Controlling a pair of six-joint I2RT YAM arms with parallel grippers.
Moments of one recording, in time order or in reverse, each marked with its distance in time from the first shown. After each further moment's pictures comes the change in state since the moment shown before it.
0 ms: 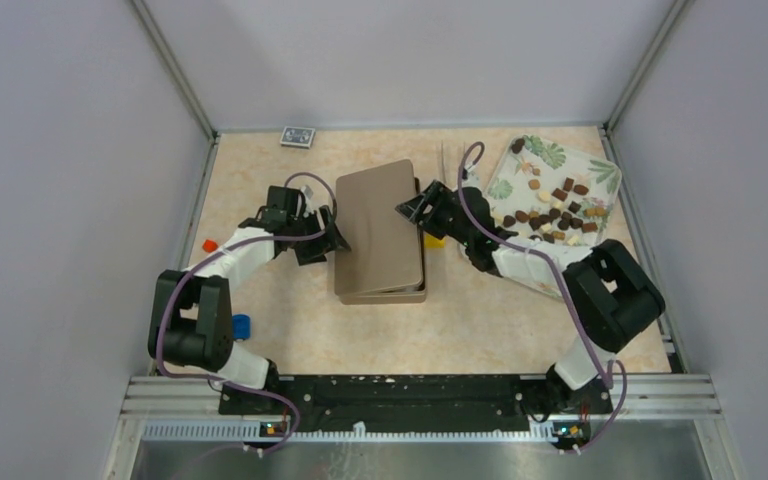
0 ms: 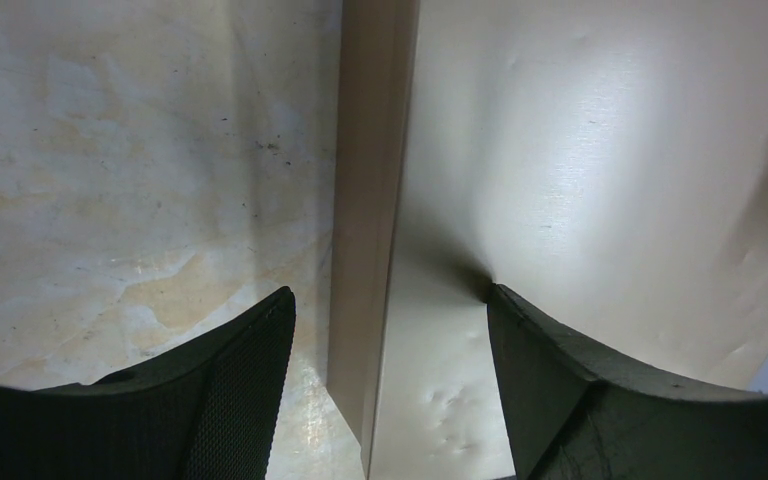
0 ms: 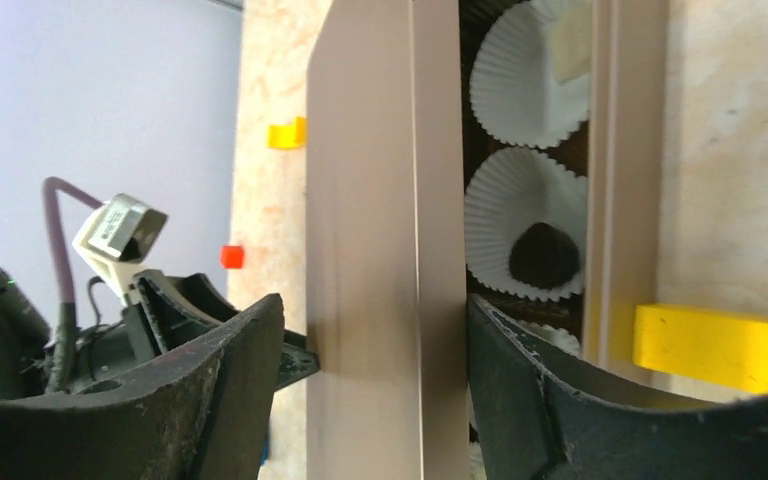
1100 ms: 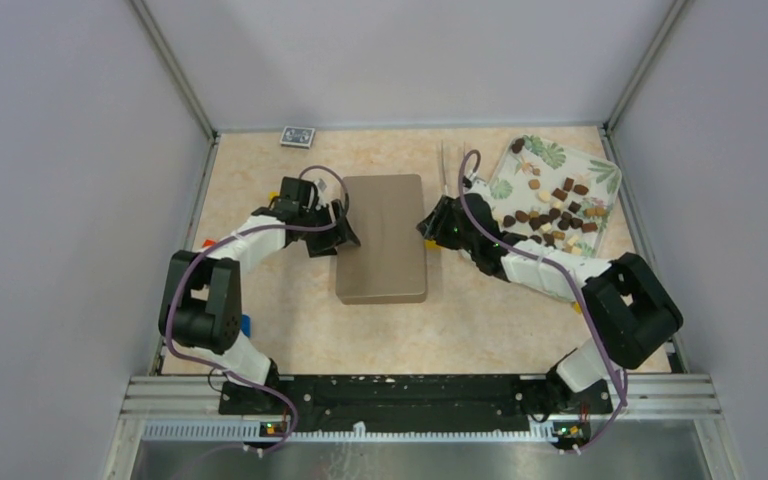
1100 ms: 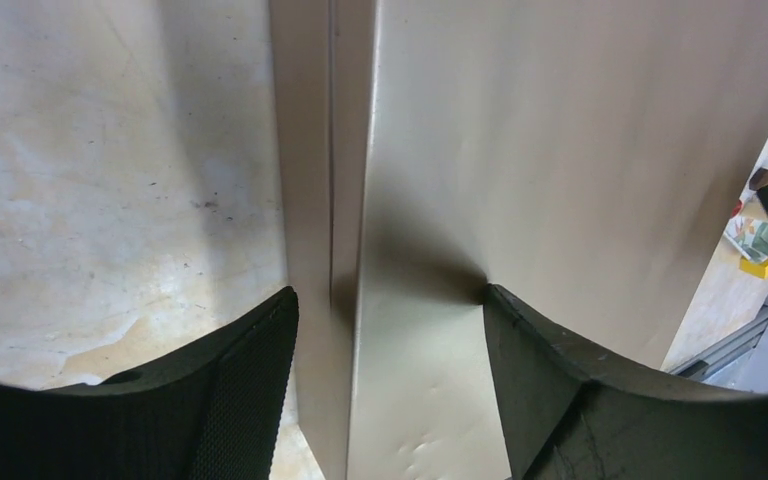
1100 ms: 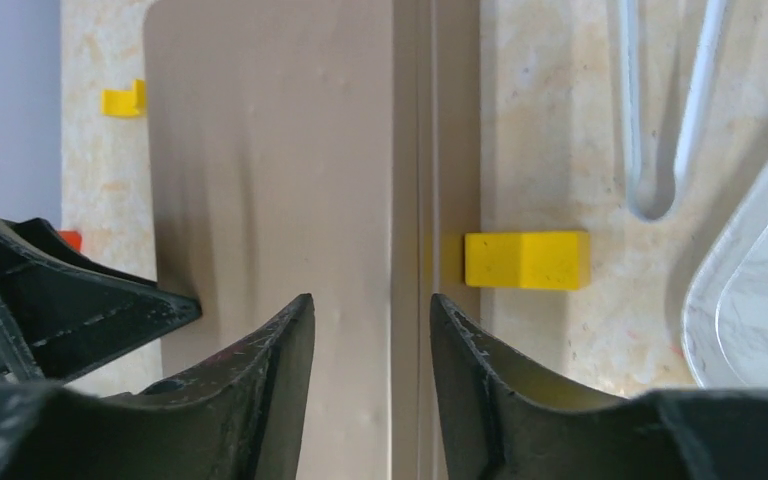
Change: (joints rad) left arm -0.046 0.110 0.092 0.008 0.014 0.003; right arm 0.020 -0.115 -0.006 -0.307 0.164 -0.190
